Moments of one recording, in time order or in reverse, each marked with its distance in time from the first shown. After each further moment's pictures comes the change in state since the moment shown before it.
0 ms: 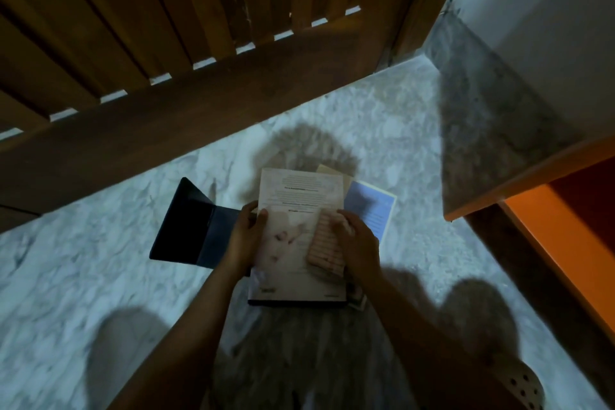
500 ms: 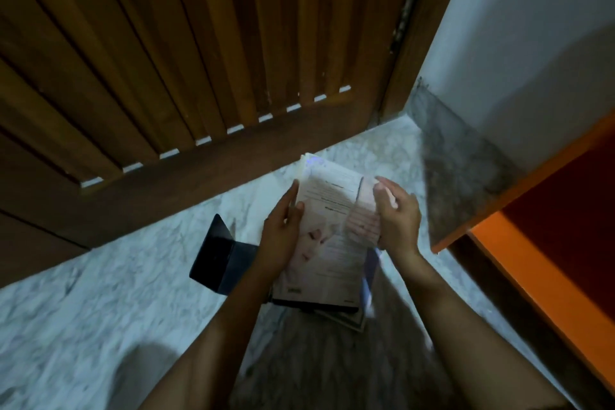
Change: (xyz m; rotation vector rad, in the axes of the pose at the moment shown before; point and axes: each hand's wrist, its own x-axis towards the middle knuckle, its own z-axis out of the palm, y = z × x) left_hand -0.086 0.121 0.017 0.024 -0.018 0.455; right_hand -0.027 -0.113 -0.080 0.084 0.293 -0.379
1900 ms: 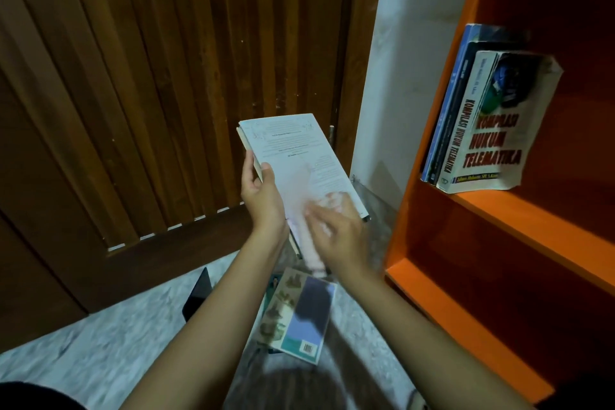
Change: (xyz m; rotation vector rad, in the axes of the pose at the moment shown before) left_hand -0.112 0.239 0.026 -0.729 0.357 0.250; right_hand -0.133 -0.158 -0.125 -0.189 0.198 -0.869
